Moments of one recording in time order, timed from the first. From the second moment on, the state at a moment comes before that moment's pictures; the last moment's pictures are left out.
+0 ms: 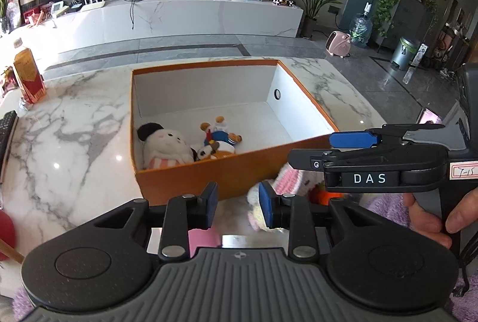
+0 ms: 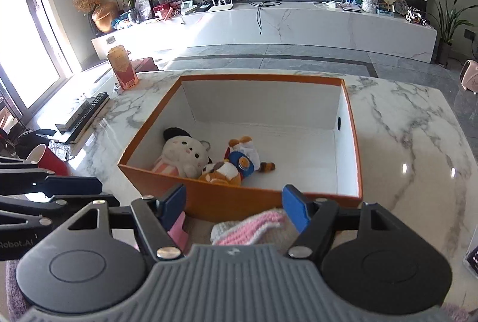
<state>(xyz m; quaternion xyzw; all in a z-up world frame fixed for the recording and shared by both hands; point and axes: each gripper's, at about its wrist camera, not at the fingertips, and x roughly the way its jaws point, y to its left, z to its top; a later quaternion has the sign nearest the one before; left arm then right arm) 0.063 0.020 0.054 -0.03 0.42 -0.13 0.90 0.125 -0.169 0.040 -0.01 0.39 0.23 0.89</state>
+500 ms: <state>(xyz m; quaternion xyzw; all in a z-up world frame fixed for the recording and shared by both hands) 0.030 -0.027 -0.007 -0.05 0.47 -0.21 0.86 0.066 -0.230 -0.008 0.01 0.42 0.16 0.89</state>
